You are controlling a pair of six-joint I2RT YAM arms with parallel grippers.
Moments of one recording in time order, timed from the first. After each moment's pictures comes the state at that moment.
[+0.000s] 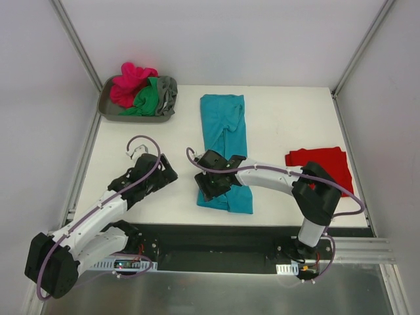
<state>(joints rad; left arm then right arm) -0.50 0.89 0.53 -0.47 -0.21 -0.92 1.03 1.76 1.19 -0.60 -0.06 0.44</state>
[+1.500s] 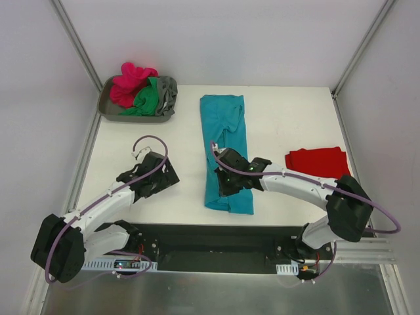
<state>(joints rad) -0.50 1.04 0.54 -0.50 -0.21 -0.91 0.99 1.52 1.04 -0.57 -0.02 0.58</state>
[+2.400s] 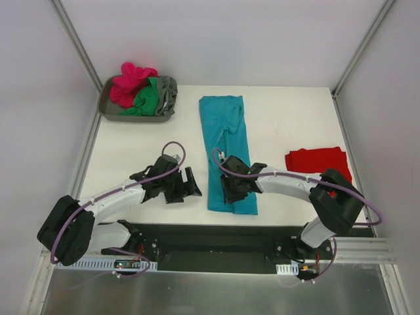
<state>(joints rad) -0.60 1.18 0.52 -0.30 0.24 -0.90 0.93 1.59 0.89 -0.50 -0.03 0.63</state>
